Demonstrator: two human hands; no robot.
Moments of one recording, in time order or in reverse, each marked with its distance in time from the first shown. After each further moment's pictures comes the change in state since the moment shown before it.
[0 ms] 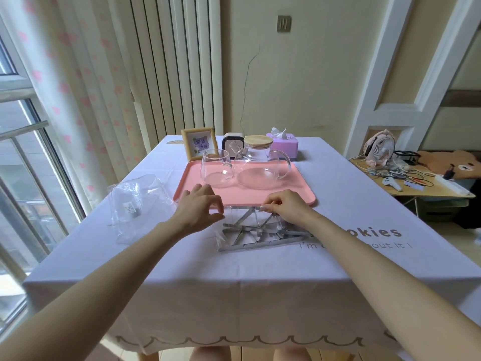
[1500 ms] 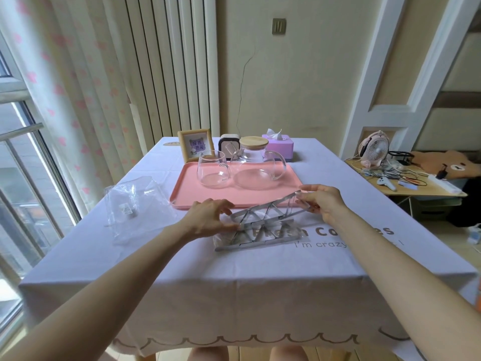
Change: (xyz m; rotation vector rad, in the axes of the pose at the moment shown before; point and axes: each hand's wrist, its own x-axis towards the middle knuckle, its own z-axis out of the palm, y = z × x) left_hand 0.001 0.022 0.010 -0.201 -0.202 -0.002; right_hand -0.018 0.029 -0.051 0.841 0.387 0.439
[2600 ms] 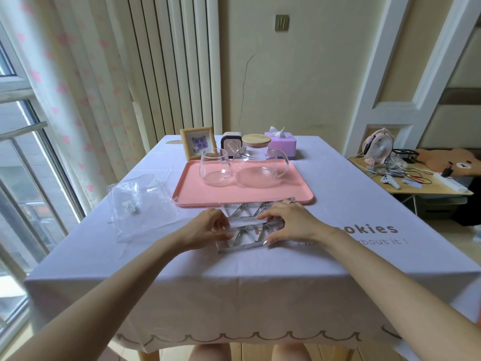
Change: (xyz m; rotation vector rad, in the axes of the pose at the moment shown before) left_hand -0.027 -0.009 0.011 -0.346 -0.036 0.010; right_hand -0.035 0.028 0.034 -1.215 -0.542 -0.634
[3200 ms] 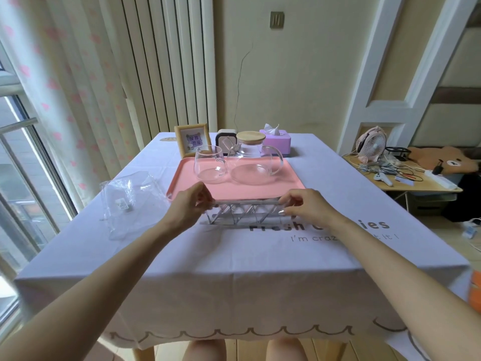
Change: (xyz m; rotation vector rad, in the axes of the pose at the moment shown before) left_hand 0.009 0.006 -0.019 -0.129 0.371 0.023; right_hand -0.014 0.025 -0.024 0.402 0.223 0.221
